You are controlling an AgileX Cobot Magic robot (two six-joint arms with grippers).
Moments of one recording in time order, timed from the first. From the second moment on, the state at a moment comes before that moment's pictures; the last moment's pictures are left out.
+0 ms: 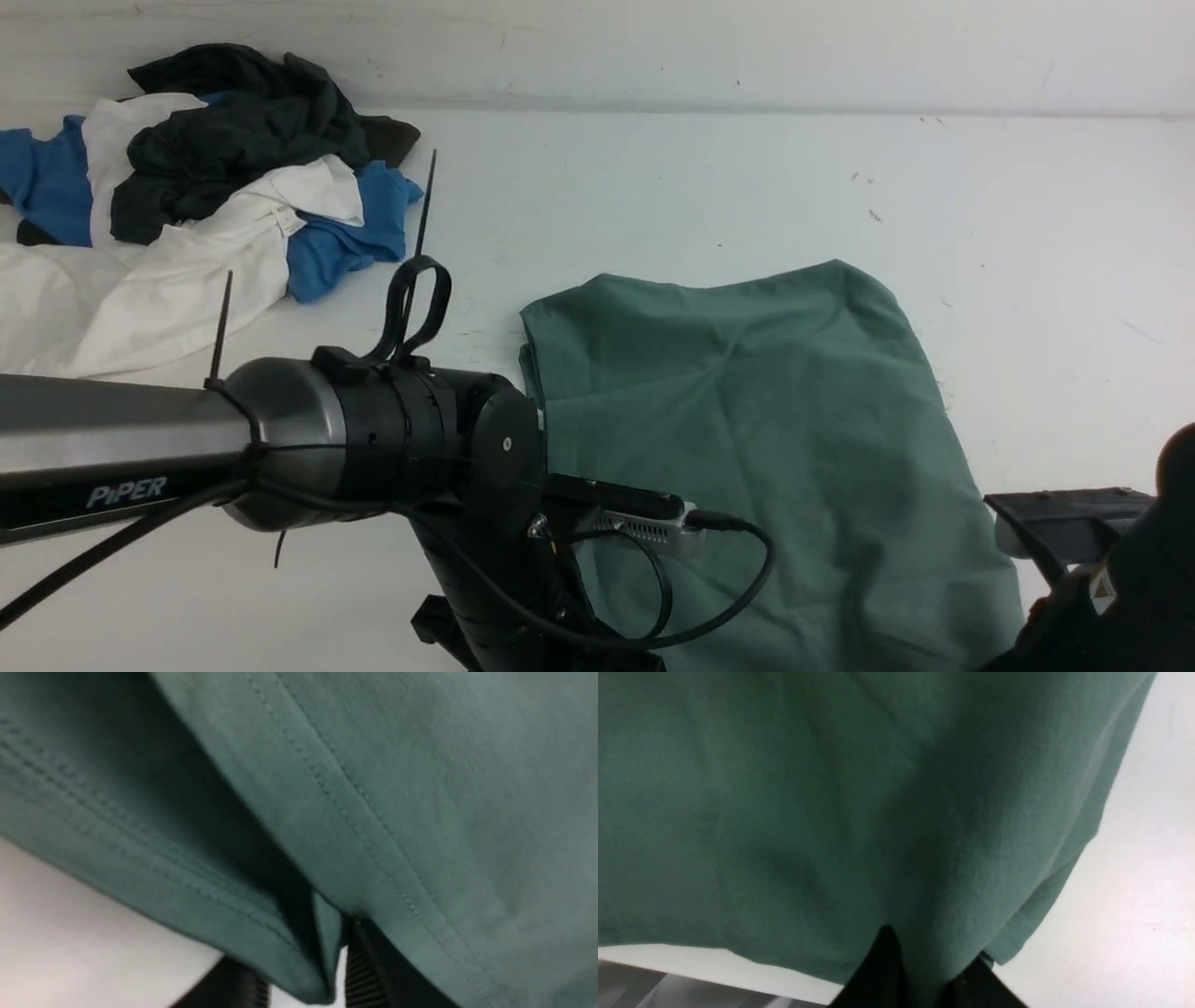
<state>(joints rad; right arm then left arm) 0.43 1.38 -0.69 0.18 1.04 0.18 -0.68 1.81 -1.00 -0.43 0.84 -0.01</state>
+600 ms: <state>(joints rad) 0.43 0.98 -0.69 0.22 1.22 0.37 -0.68 1.51 -1.00 -0.53 0.92 0.08</state>
